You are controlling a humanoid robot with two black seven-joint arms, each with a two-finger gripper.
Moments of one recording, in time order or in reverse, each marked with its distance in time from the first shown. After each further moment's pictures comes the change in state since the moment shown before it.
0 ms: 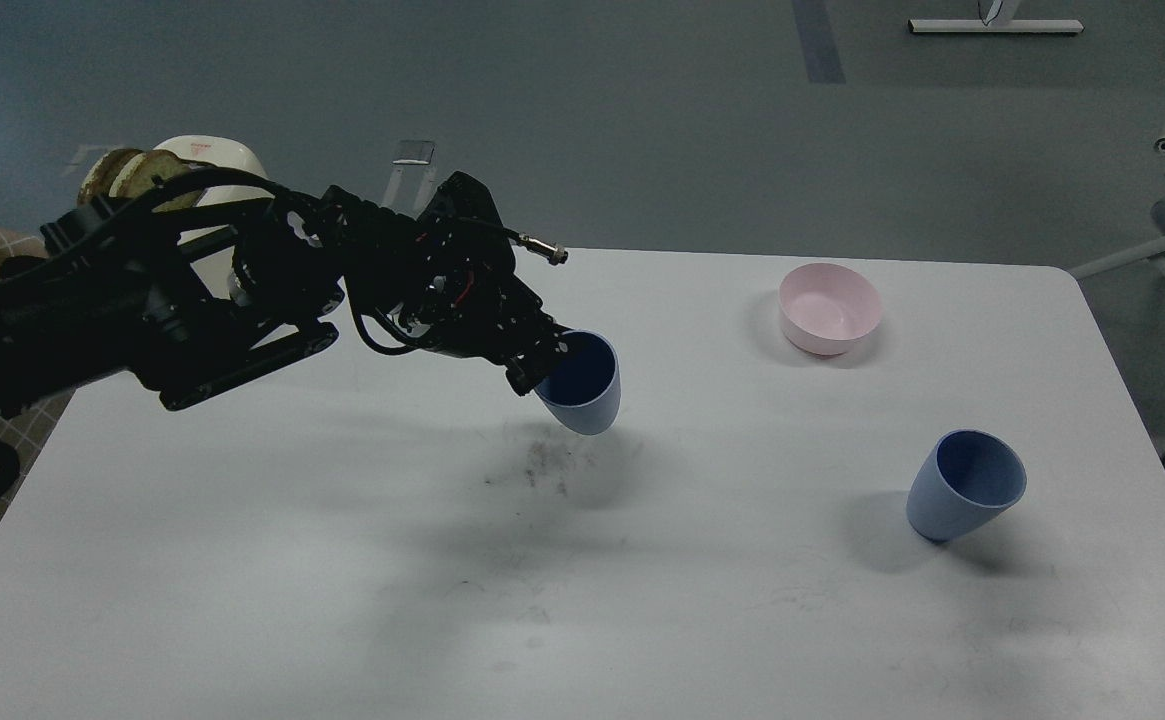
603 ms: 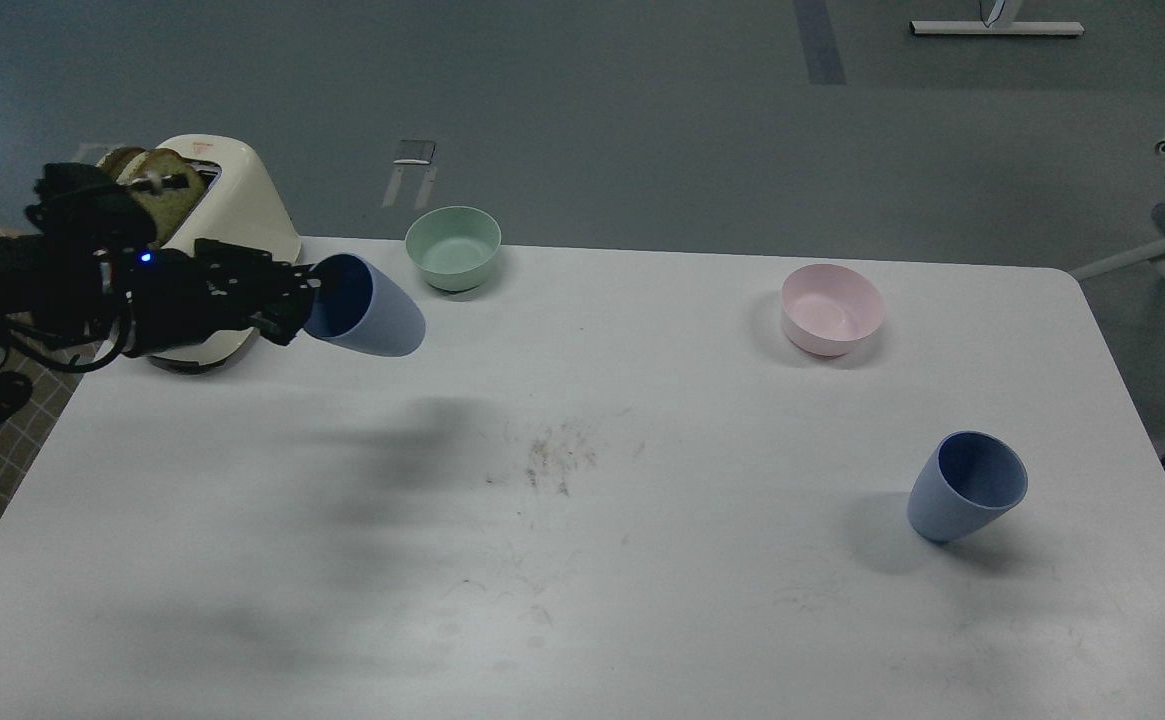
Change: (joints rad) left arm 0.479 0.472 -0.621 -0.284 -0.040 0.045 0.000; right arm 0.030 0.003 -0.024 0.000 -0.021 0.000 0.000
